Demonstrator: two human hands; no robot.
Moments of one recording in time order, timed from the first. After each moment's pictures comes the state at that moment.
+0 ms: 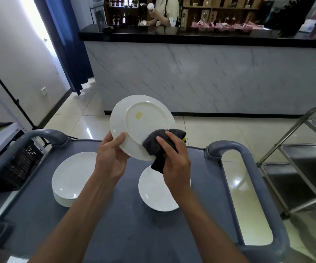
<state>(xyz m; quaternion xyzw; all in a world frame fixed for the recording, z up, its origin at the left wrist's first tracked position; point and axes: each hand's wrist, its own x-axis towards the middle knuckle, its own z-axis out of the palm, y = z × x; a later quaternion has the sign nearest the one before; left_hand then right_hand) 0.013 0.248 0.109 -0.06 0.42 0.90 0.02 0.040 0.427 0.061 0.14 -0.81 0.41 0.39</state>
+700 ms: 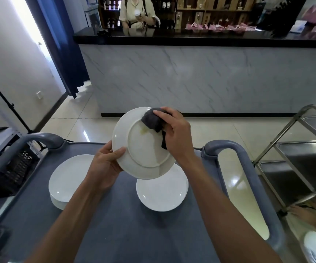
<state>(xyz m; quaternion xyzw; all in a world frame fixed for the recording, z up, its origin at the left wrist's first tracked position) 0.025 0.228 0.091 0.00 0.50 0.86 0.10 -0.013 0.445 0.129 0.14 -0.84 0.42 0.31</state>
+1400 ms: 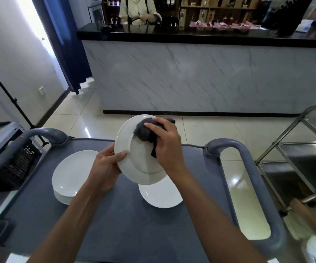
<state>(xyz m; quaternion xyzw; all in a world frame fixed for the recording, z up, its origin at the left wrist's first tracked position) 0.036 0.218 0.076 0.01 0.52 0.85 0.09 0.010 0.410 0.101 0.14 -0.84 0.41 0.32</state>
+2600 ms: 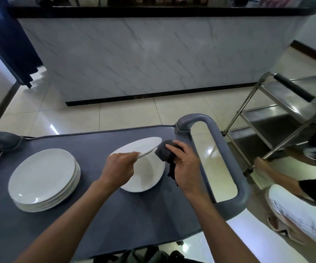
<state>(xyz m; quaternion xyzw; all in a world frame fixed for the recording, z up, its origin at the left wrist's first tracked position) 0.032 0.308 0.013 0.29 0.92 0.22 -0.12 0.116 0.517 0.030 -0.06 -0.87 0.42 0.24</state>
